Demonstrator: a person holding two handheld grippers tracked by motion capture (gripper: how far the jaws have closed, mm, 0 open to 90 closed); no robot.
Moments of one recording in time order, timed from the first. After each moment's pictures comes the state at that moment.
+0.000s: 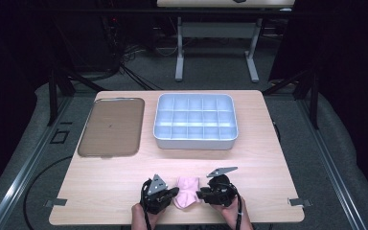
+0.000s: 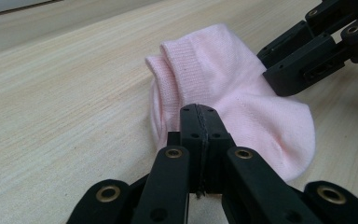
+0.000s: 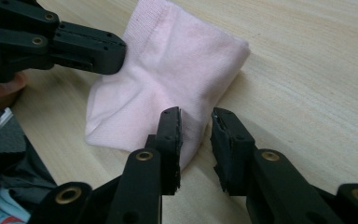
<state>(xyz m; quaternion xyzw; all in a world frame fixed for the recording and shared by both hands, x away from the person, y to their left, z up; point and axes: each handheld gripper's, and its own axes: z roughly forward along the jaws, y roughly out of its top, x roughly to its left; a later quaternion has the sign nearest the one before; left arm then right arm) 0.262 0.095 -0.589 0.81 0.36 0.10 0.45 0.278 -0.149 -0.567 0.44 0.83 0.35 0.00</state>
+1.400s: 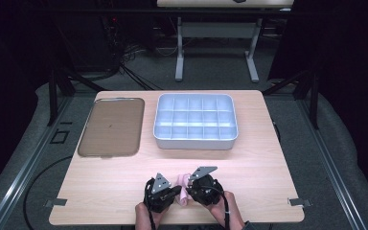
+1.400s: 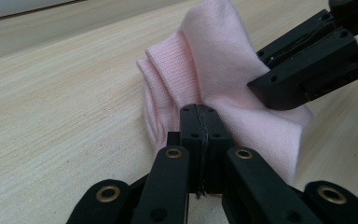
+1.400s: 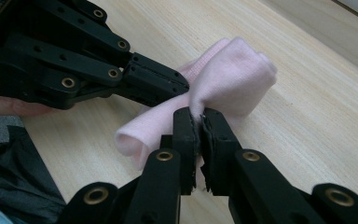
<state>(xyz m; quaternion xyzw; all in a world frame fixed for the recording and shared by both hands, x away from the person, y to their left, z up) 0.265 0.085 -0.588 0.81 0.37 0.11 0.45 0.274 -0.104 -0.542 0.35 0.88 0.32 0.09</state>
